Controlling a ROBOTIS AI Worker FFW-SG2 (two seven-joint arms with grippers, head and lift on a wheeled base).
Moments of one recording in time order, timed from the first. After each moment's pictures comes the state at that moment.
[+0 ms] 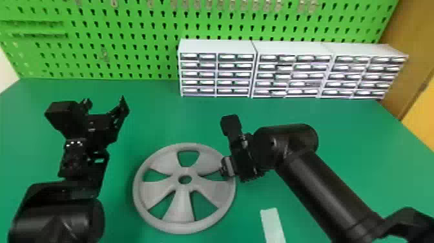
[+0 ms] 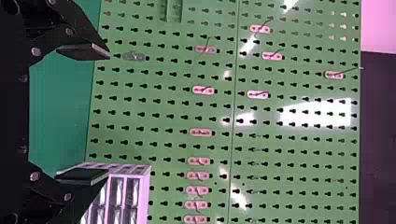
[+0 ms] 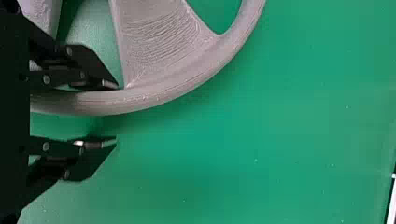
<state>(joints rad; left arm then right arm) -0.11 0.05 0.08 -1.55 0.09 -0.08 -0.01 -0.66 -0.04 0.53 -1.12 -0.65 1.16 -0.38</state>
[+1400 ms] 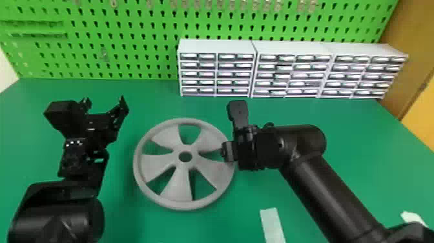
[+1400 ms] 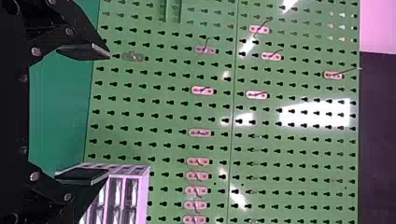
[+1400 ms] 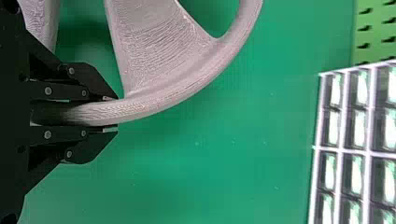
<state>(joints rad) -0.10 0.05 0.08 -1.55 0.09 -0.08 -0.01 -0.60 -0.03 0.45 -1.23 -0.60 1.00 -0.38</state>
